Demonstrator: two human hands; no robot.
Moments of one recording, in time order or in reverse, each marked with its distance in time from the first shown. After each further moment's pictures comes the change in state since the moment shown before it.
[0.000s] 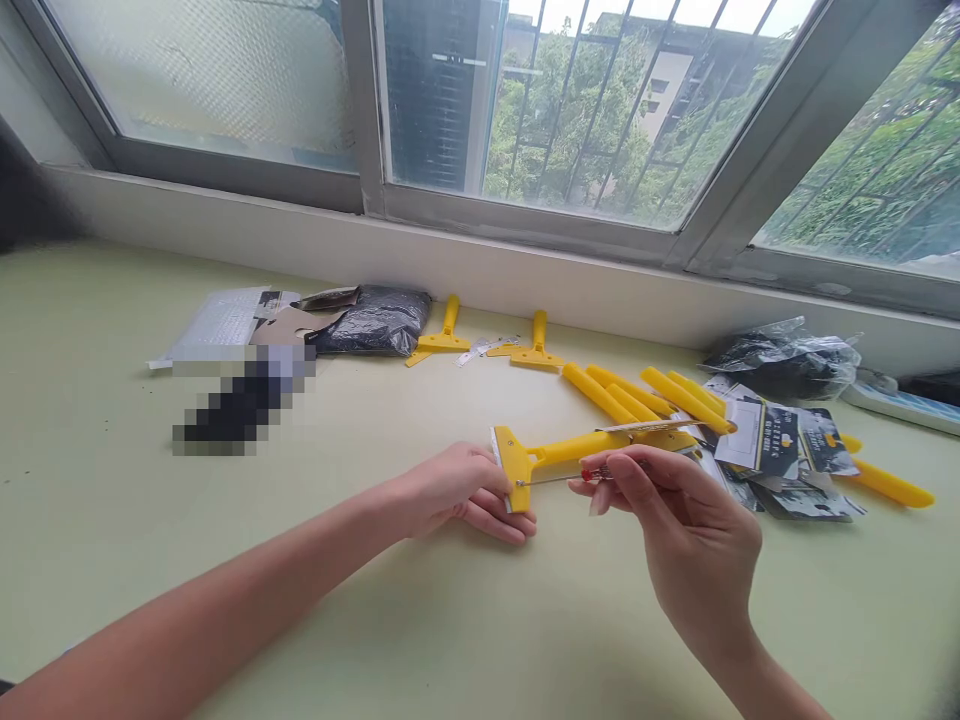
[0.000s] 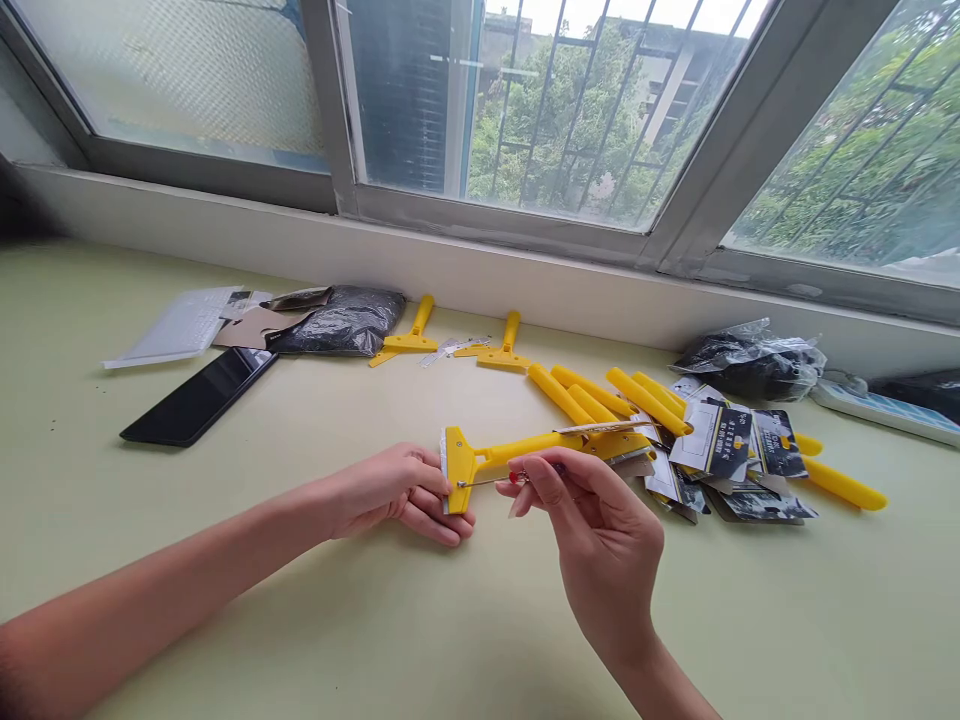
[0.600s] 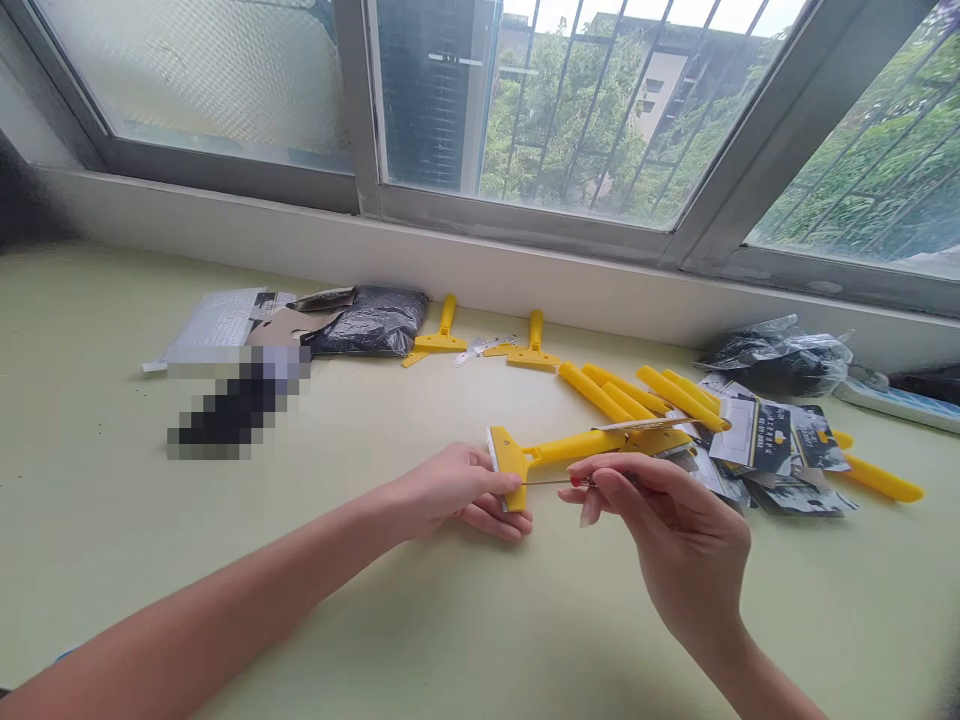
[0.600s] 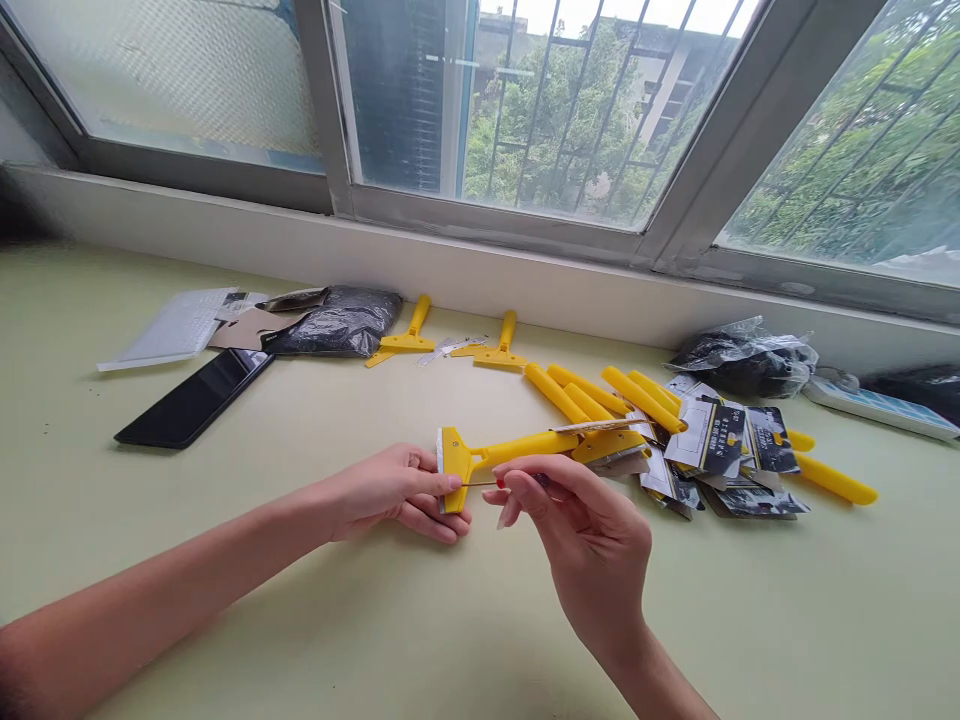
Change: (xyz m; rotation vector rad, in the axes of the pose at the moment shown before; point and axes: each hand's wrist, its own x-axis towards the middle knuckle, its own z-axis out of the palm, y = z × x) left_hand -0.001 -0.001 0.004 0.049 0.056 0.008; right_hand -0.003 0.002 -0.005 0.027 -0.139 -0.073
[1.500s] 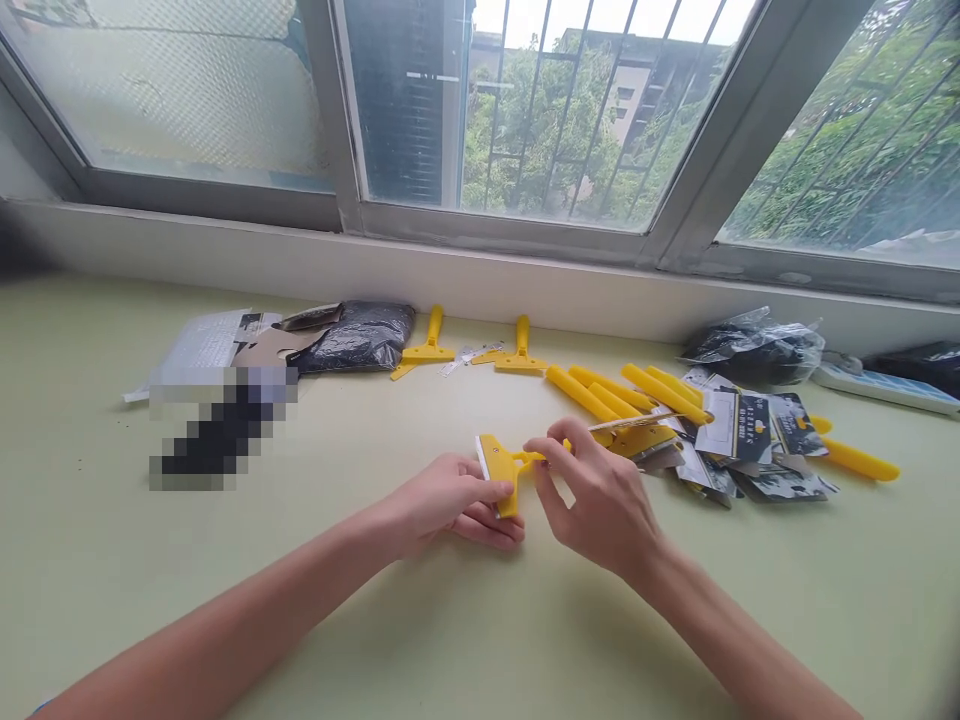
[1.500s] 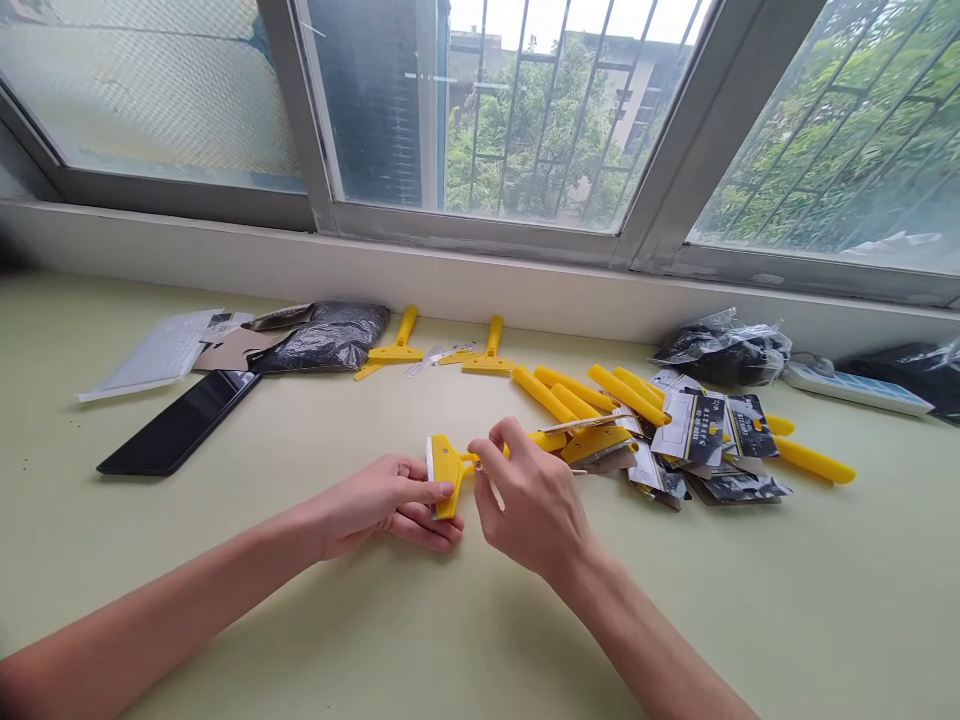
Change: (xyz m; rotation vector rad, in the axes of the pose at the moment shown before) left_hand 0.001 -0.002 0.000 -0.004 0.009 0.023; right_hand 0.027 0.037 0.003 -0.991 -0.343 -0.393
